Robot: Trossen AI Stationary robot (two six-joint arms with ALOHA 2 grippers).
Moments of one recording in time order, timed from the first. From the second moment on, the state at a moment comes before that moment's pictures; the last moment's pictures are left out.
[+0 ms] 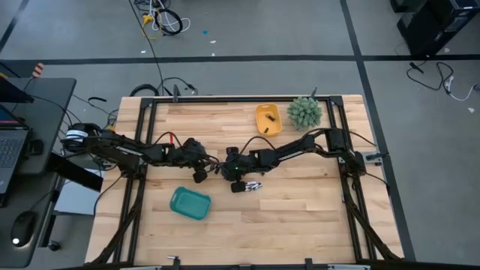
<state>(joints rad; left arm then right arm) 0.04 1.33 0.37 0.19 -0.21 -0.27 0.02 2.17 1.33 0.04 0.08 -0.23</state>
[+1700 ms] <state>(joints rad) 0.04 1.33 0.37 0.22 -0.08 -0.29 -0.01 1.88 1.32 -0.33 0.20 -0.25</state>
